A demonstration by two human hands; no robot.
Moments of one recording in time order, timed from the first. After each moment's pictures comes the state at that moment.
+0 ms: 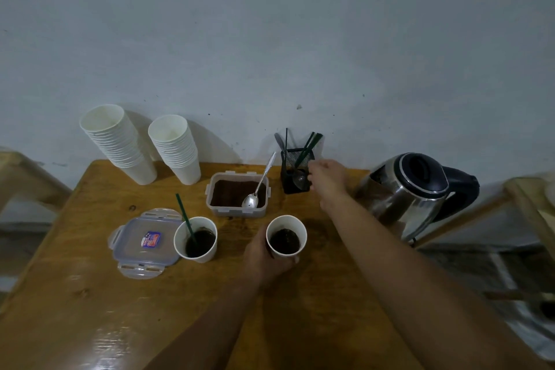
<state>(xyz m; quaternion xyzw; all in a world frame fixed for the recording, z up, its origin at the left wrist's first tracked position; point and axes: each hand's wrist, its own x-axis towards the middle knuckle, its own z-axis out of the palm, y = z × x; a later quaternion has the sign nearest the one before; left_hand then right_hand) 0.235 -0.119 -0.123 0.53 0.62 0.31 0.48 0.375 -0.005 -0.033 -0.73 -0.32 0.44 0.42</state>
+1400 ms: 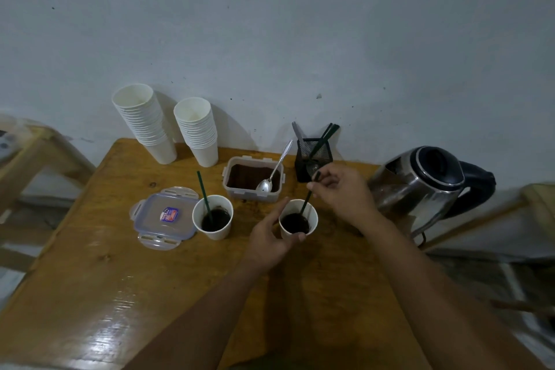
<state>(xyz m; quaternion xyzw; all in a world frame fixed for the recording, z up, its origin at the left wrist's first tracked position) 0.223 -0.131 -0.108 0.55 0.57 0.33 0.50 0.394 -0.071 -0.014 -0.62 -0.65 0.34 0.29</state>
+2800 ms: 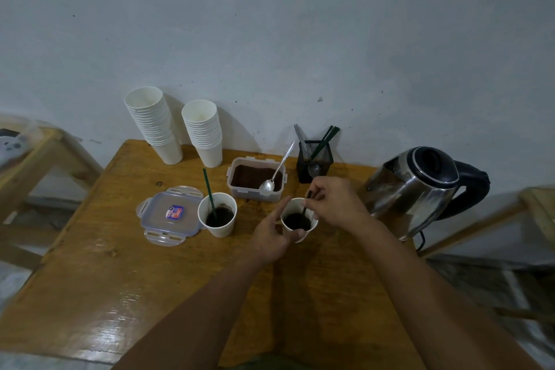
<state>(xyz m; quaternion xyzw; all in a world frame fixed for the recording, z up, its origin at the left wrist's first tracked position) 0.220 -0.128 -0.110 0.54 0.58 0.30 0.53 0.383 -0.083 -0.021 -0.61 -0.72 0.29 0.17</state>
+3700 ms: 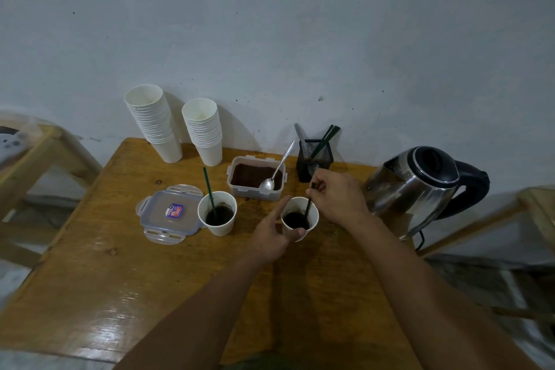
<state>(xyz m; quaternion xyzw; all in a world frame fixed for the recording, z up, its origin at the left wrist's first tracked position) 0.222 -0.128 -0.110 0.53 0.57 0.31 0.54 0.381 -0.080 -0.015 -0.63 -0.73 0.19 0.18</state>
